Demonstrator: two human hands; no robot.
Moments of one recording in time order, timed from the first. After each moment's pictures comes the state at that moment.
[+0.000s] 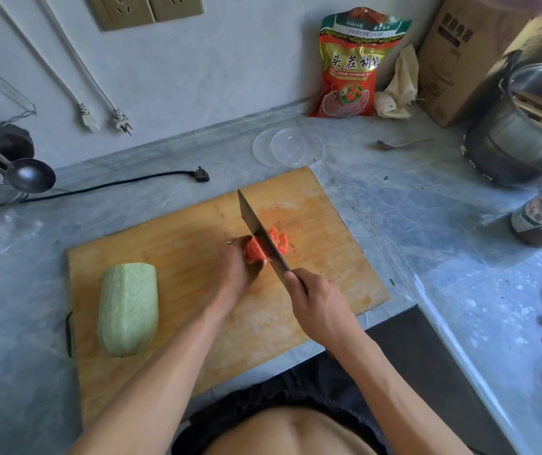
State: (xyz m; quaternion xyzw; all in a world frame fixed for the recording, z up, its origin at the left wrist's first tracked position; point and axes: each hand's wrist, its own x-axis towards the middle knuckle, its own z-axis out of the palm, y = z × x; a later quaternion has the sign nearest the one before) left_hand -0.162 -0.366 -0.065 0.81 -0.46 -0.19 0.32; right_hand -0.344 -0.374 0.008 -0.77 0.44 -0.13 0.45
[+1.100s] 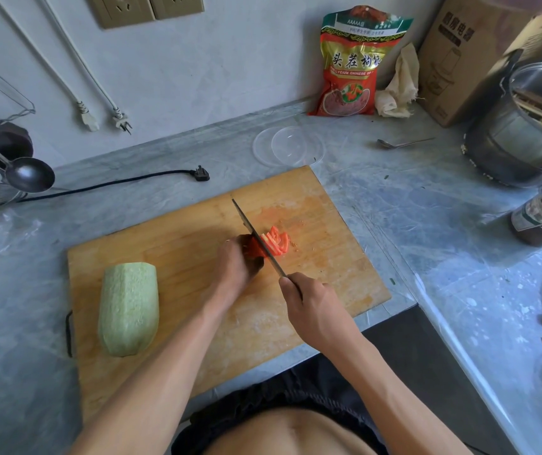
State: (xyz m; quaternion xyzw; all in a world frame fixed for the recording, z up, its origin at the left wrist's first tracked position) left_hand -0.162 -0.367 -0.052 0.81 -0.41 -0.25 0.34; right_hand -0.339 -0.368 0.008 -0.78 0.45 -0.08 0.43
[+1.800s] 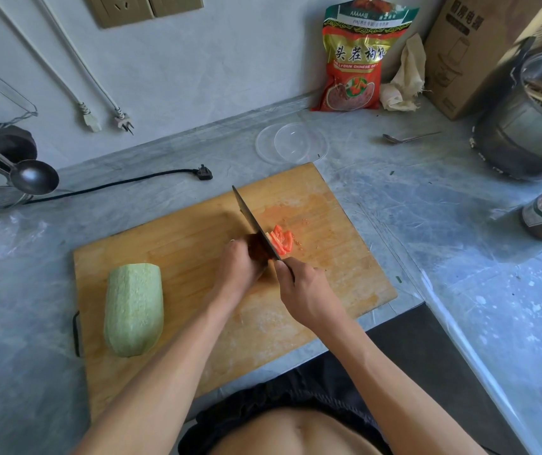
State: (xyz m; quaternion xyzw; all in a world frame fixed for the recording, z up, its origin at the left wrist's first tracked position) left_hand -0.160 -0.367 -0.060 0.80 -0.43 -0.24 0.34; right_hand -0.312 -0.385 -0.011 -0.77 0.46 -0.12 0.42
